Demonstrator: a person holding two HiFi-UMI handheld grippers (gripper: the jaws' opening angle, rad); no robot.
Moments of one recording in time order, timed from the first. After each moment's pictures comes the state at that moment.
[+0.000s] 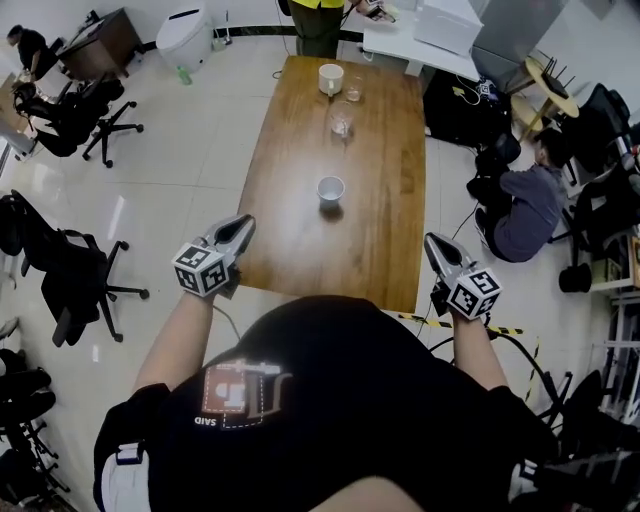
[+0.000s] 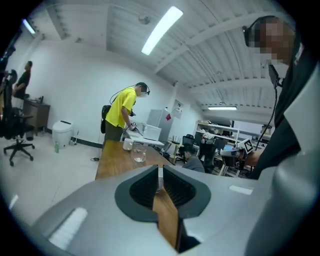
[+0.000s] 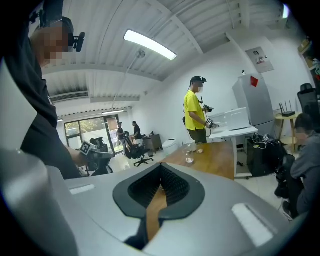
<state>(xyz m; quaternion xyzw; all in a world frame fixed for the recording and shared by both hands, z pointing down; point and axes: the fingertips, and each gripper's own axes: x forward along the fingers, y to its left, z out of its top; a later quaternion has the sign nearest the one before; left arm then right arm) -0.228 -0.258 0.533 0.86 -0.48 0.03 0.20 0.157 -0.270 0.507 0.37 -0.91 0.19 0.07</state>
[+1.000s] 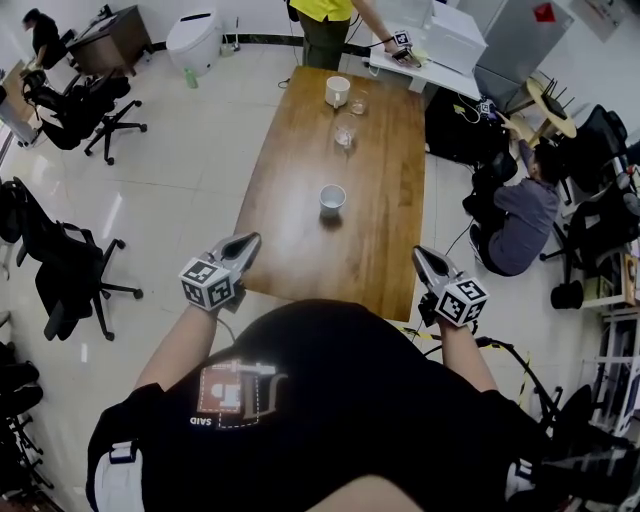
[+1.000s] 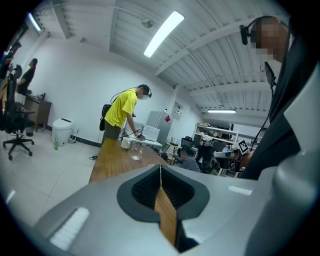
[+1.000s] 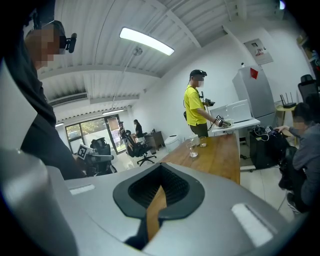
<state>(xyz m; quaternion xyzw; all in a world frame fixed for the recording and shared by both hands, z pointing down) -0.219 -0.226 0.541 0.86 -0.47 0.02 0.21 0.136 -0.259 0.522 0.36 -0.91 0.22 0.08</state>
